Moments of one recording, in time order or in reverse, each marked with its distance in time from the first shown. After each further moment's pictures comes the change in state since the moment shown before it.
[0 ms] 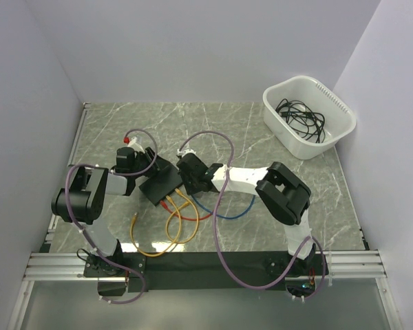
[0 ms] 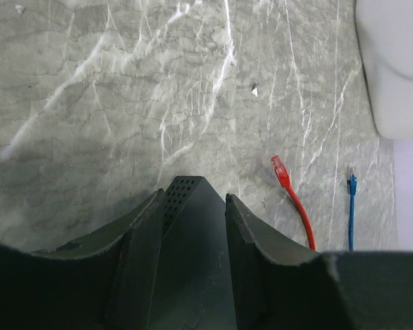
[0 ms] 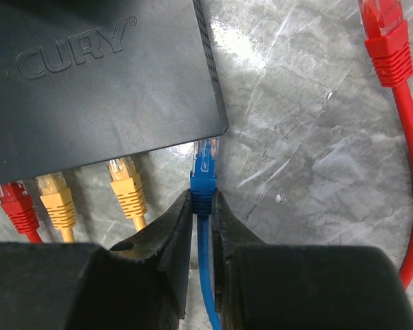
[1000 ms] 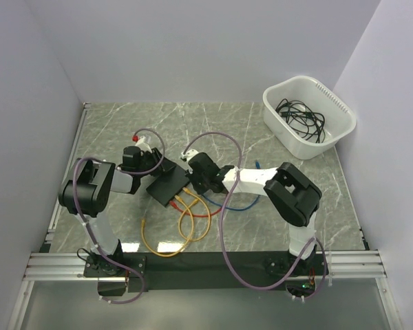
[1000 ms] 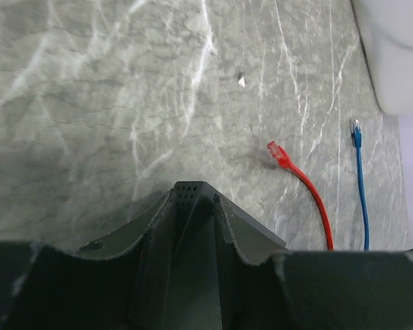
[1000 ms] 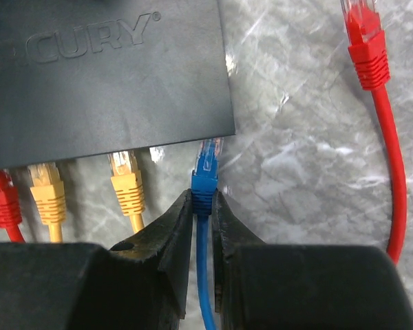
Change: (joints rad) left arm -0.043 0.086 0.044 0.051 0.036 0.044; right arm -0.049 -0.074 -0.142 0.145 -0.062 -0.247
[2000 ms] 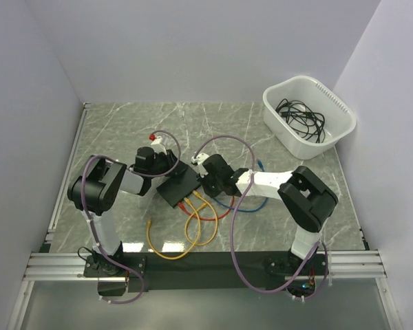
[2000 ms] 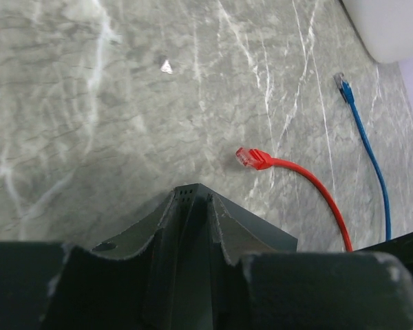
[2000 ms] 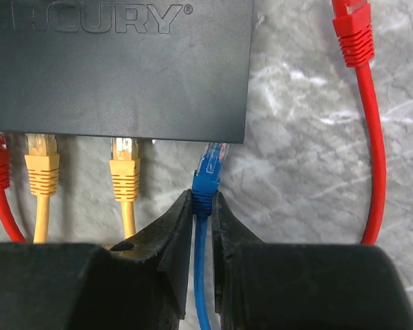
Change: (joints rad) left arm -0.138 0.052 0.030 0.085 -0.009 0.085; right arm -0.060 -0.134 -0.175 0.037 -0.093 -0.113
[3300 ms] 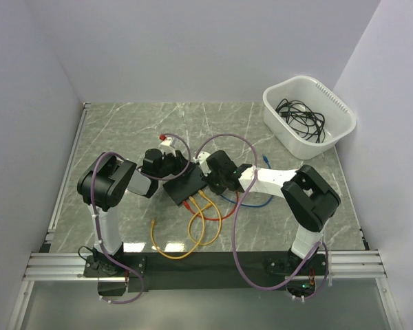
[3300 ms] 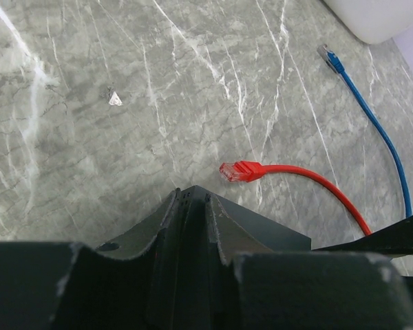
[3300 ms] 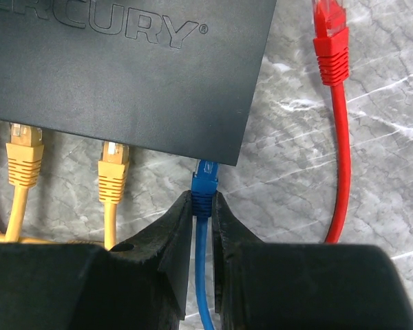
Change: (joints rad) left arm -0.087 0.084 0.020 0.166 -0.019 0.100; right arm -0.050 -0.016 0.025 -0.100 -0.017 -0.163
